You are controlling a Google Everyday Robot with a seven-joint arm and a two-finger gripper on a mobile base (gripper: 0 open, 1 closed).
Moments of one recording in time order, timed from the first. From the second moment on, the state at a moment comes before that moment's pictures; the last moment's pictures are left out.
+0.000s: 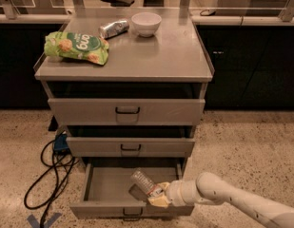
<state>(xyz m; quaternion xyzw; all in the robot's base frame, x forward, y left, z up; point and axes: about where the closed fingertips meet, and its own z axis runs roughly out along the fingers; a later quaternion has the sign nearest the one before) 0.481 -0.041 0.341 -0.44 0.77 0.35 0.30</state>
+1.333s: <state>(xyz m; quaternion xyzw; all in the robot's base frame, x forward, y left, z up) 0.592 -0.085 0.332 -0.44 0.77 0.22 0.40</state>
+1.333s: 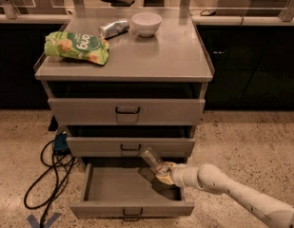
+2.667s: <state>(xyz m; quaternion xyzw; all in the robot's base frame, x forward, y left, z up) 0.648 -0.058 0.187 -0.50 0.82 0.14 0.23</state>
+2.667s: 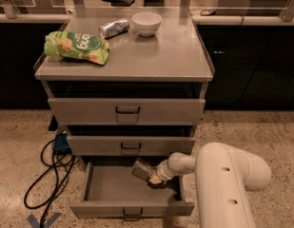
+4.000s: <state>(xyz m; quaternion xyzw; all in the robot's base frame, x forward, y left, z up) 0.648 -0.057 0.187 -0.50 0.82 0.14 0.23</state>
